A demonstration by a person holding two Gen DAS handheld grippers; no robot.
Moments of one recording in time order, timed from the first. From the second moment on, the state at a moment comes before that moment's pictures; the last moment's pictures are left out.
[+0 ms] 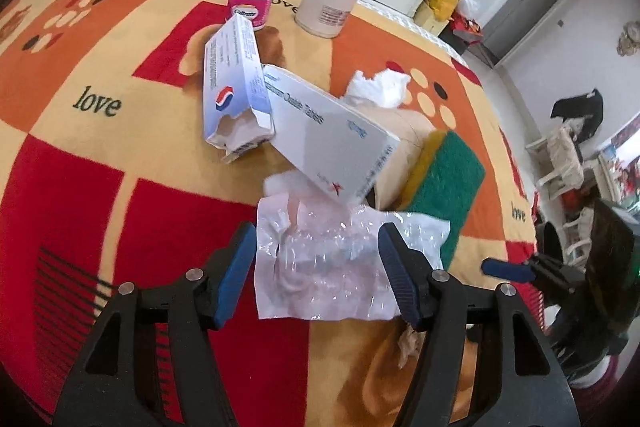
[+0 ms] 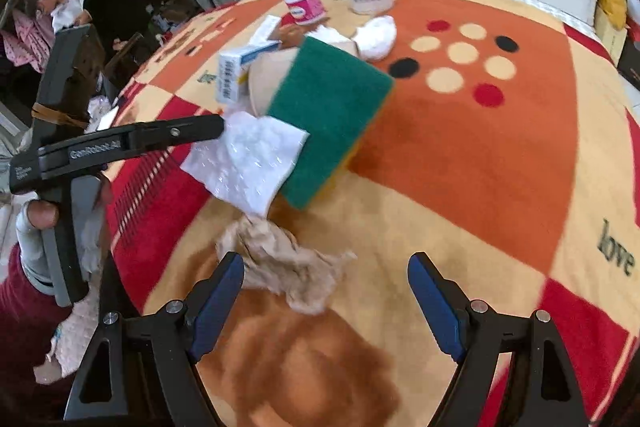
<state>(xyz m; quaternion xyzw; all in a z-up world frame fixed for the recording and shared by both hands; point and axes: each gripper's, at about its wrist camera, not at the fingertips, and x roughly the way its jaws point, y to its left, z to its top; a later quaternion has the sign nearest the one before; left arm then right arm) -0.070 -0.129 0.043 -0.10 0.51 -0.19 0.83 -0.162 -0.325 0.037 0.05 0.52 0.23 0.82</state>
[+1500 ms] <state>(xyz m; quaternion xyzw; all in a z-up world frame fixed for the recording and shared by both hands) -0.148 -0.151 0.065 -0.02 0.51 -0.25 0.82 -0.191 -0.341 0.032 0.01 0.51 0.24 0.82</state>
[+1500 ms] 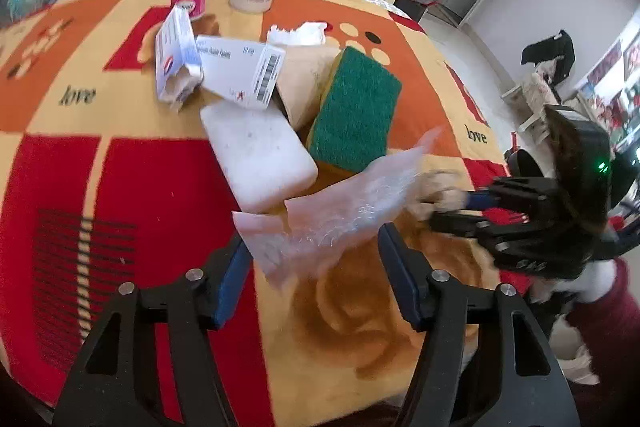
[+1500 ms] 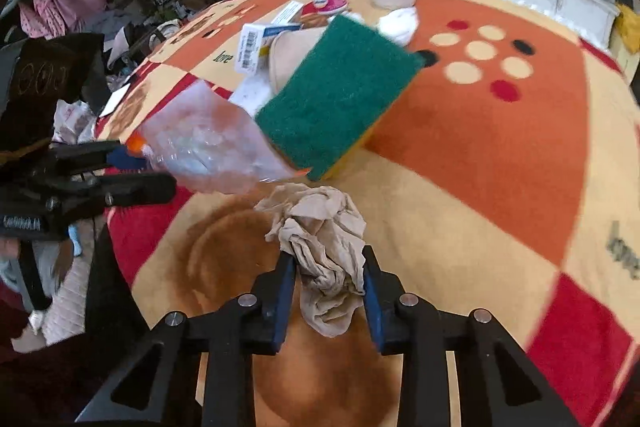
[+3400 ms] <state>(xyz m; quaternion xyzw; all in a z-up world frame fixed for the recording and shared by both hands) -0.163 -0.284 0.054 0.05 0.54 -0.36 0.76 -0.233 -0.453 0.052 0.09 0.47 0.13 0.87</state>
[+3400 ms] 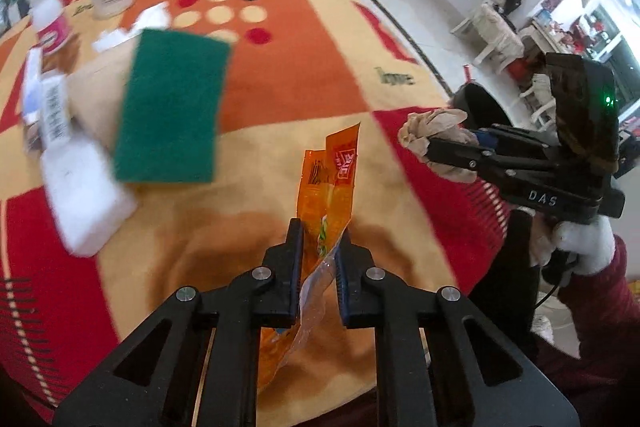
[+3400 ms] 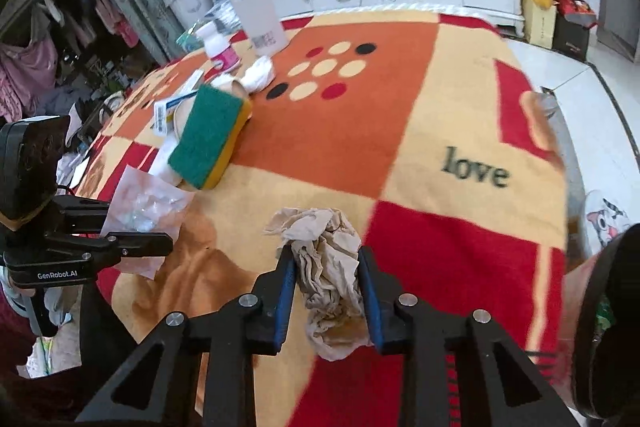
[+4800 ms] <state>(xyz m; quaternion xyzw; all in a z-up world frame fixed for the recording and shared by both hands) -0.169 -0.625 0.048 -0.01 0.55 -0.53 0.65 -0.329 -0.733 0.017 0.18 0.47 -0.15 0.85</state>
